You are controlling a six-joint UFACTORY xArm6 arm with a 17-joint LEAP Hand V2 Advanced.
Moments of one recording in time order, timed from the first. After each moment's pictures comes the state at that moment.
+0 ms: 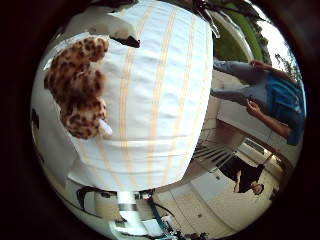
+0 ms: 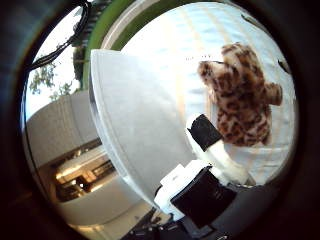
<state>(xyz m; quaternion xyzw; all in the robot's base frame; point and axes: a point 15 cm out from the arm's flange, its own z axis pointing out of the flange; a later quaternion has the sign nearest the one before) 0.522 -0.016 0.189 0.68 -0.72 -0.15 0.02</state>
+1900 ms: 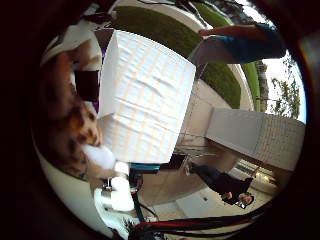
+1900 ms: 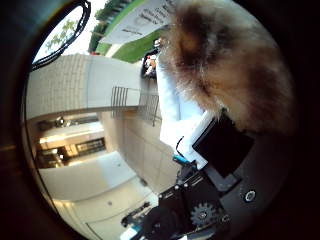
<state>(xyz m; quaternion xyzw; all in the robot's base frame) 0.387 0.133 0.467 0.82 -0.57 -0.08 -0.05</state>
